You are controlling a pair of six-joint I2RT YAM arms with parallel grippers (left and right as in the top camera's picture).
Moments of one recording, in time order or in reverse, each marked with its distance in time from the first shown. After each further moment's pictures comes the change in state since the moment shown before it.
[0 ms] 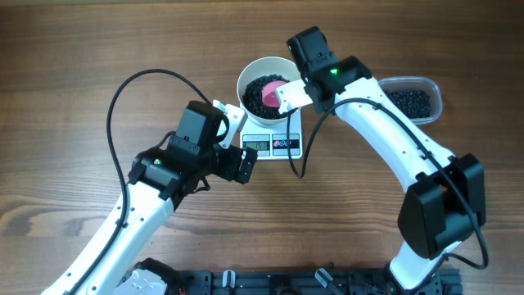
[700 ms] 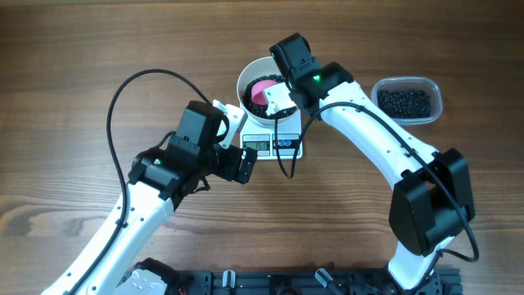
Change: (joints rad) left arm 0.000 0.000 0.000 0.000 0.000 0.000; right arm 0.061 0.040 0.000 0.048 0.062 0.045
